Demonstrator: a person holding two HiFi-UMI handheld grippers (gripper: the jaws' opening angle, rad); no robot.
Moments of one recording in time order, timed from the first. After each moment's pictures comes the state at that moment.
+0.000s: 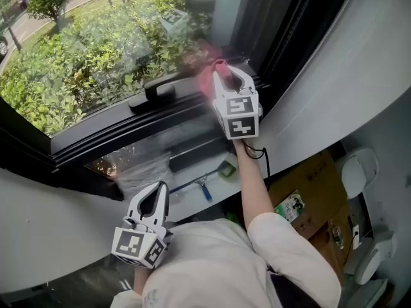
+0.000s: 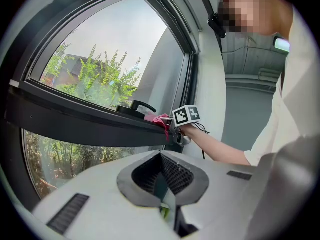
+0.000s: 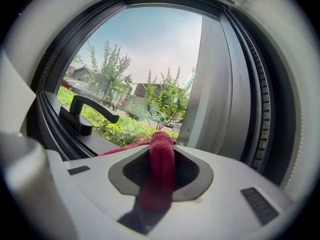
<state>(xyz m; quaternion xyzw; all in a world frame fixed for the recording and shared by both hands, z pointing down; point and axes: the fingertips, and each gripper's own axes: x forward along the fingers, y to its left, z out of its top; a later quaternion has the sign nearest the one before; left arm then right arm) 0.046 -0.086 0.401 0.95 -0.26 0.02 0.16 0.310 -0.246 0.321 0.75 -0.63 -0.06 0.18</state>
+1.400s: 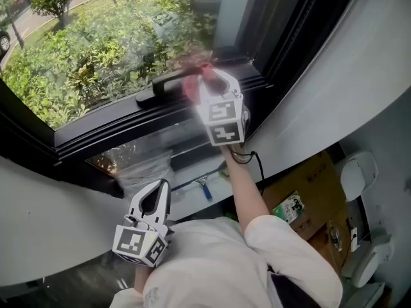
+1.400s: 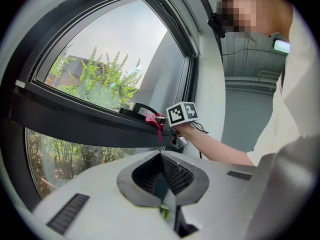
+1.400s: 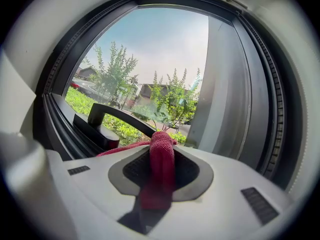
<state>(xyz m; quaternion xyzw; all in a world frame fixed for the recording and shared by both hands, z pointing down) 0.036 -0.082 0.401 0.95 -0.26 0.01 0.16 0.246 -0.254 0.323 0.73 -0.65 -0.07 0.19</state>
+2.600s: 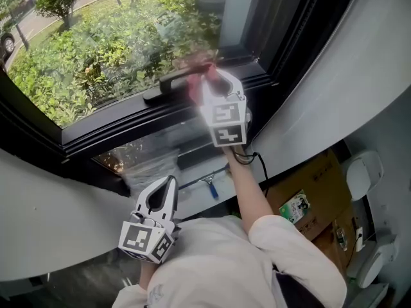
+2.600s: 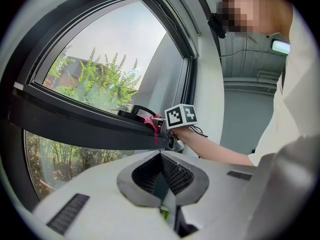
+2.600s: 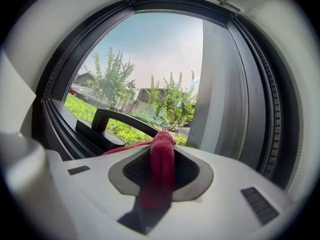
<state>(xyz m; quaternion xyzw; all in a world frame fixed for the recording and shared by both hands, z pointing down) 0.038 -0.081 0.395 0.95 -0.26 0.00 0.16 0.237 -0.251 0.321 0.74 -0.65 -0.08 0.15</state>
